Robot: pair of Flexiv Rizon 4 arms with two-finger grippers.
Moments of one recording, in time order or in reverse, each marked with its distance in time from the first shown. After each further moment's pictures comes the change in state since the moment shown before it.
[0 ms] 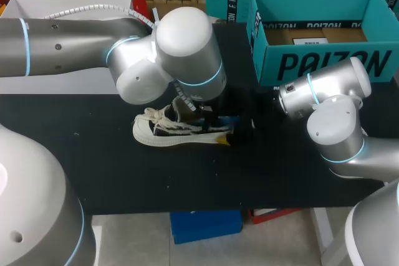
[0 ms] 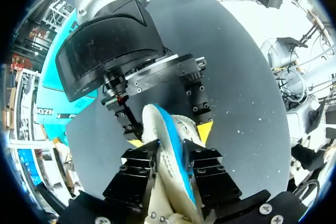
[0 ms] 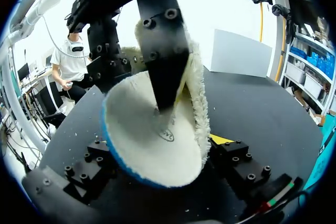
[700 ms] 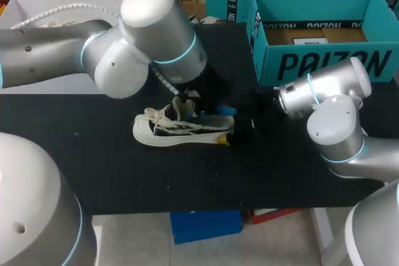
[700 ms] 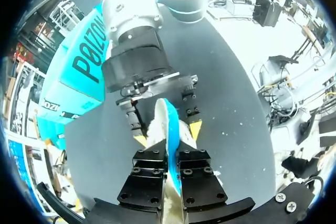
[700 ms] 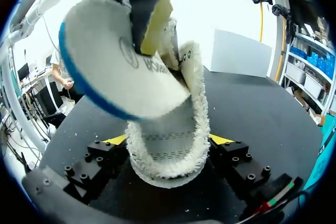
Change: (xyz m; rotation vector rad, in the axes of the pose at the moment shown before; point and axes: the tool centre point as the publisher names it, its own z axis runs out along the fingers) left arm -0.003 0.002 -0.046 0.186 0.065 -0.060; right arm 0.000 0.000 0.000 0.000 0.000 0.000
